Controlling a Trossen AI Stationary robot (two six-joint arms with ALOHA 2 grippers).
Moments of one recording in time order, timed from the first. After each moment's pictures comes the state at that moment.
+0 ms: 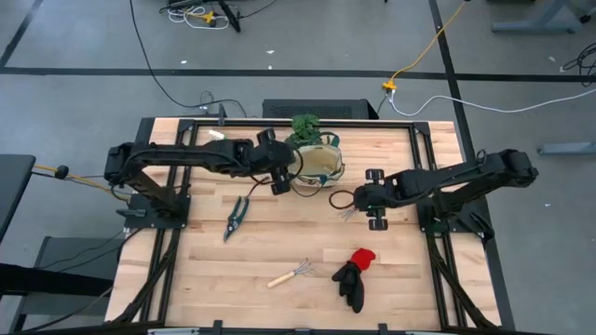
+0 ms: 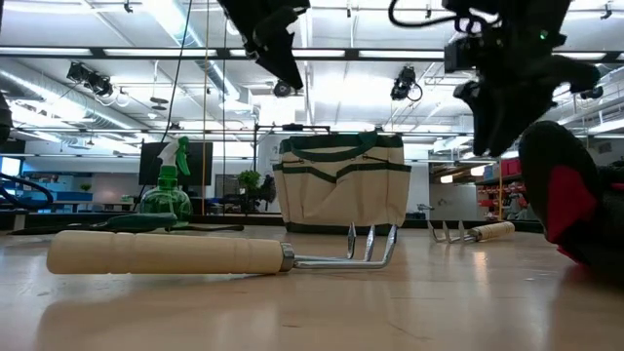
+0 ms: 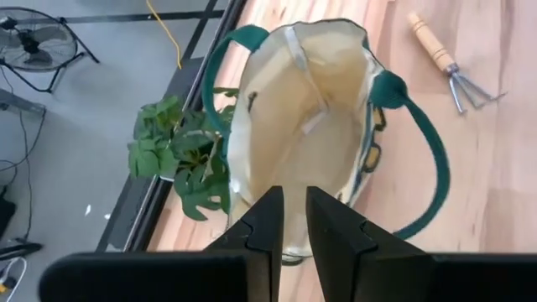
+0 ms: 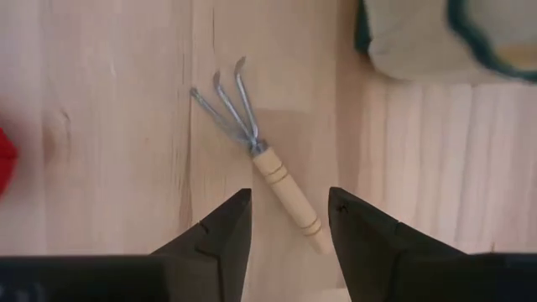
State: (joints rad) left arm 0.08 1.55 1.38 -0.62 -0.43 0.05; right arm 0.13 1.31 0.91 -0.92 0.25 0.02
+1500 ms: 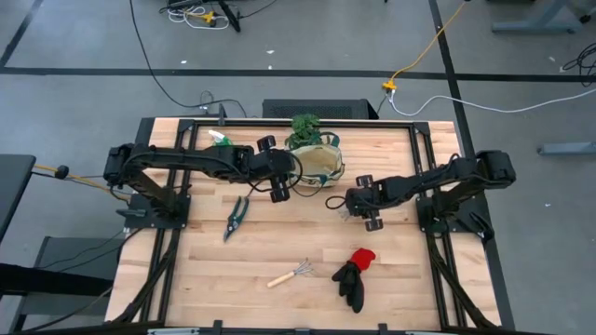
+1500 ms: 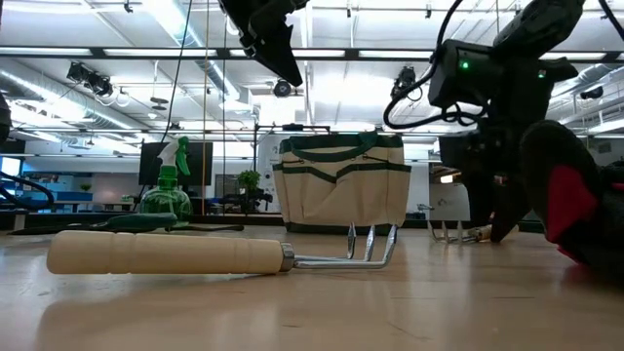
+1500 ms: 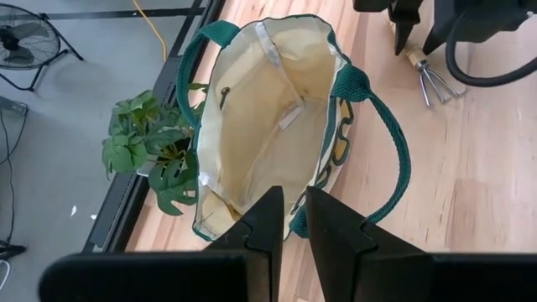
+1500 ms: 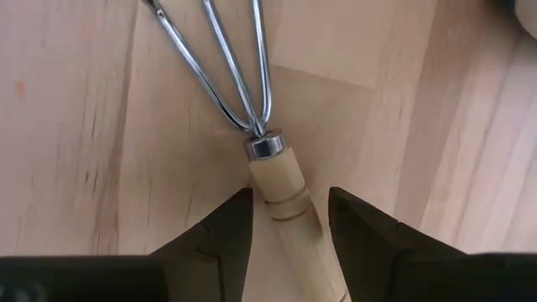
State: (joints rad) left arm 0.03 1.55 1.38 -0.65 -0.42 0.00; right arm 0.01 1.52 0.68 -0.55 0.21 -0.23
